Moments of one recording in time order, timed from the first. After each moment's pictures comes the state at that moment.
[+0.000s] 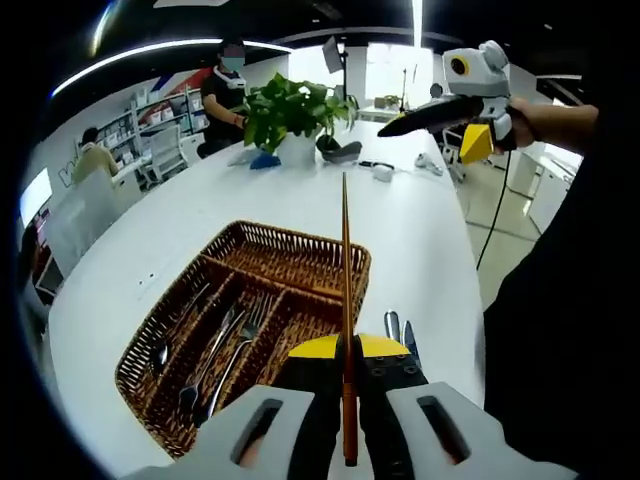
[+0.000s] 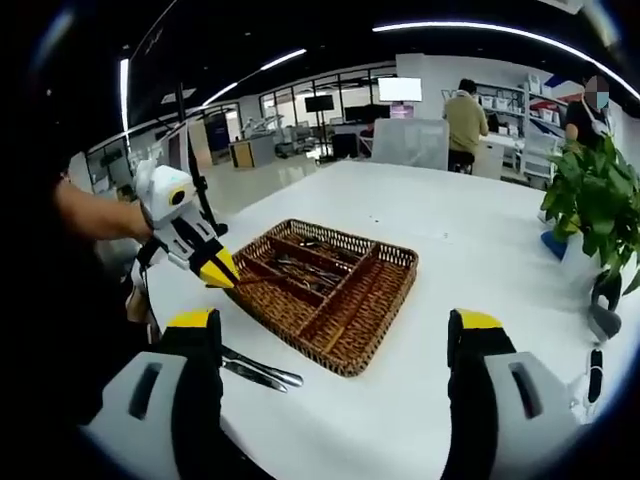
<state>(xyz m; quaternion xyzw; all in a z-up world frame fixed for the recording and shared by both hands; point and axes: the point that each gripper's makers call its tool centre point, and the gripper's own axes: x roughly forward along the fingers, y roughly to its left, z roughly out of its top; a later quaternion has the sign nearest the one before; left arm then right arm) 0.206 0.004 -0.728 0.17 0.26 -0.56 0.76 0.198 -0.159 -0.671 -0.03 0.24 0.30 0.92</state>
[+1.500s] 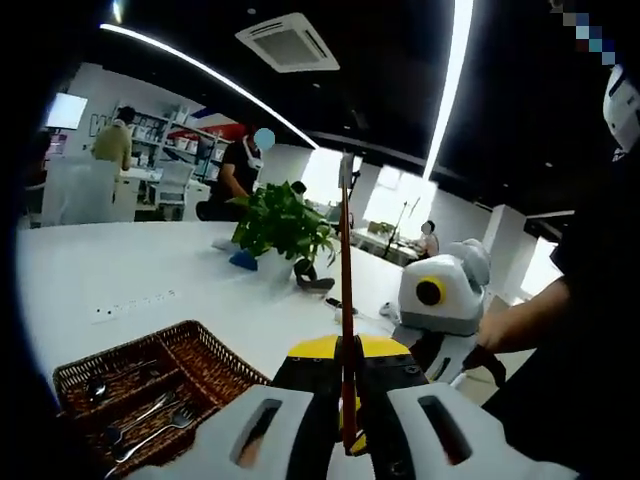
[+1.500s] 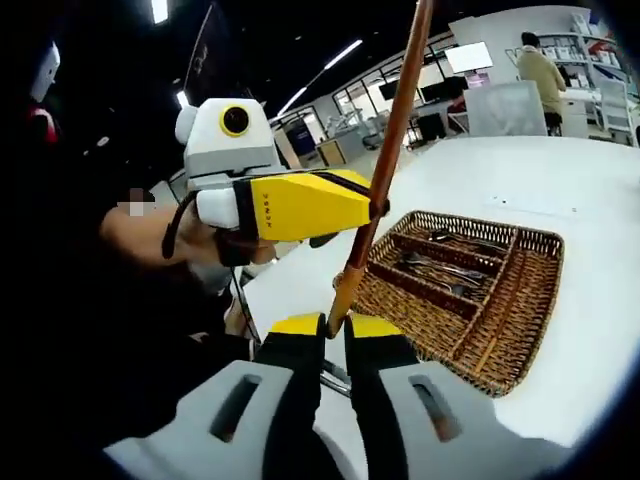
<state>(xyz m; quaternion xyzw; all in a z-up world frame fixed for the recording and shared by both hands) 0.195 -0.065 -0.610 -0.11 0.17 -0.59 0.78 0.161 -0.030 -0.677 0.06 0.27 0.48 0.83</state>
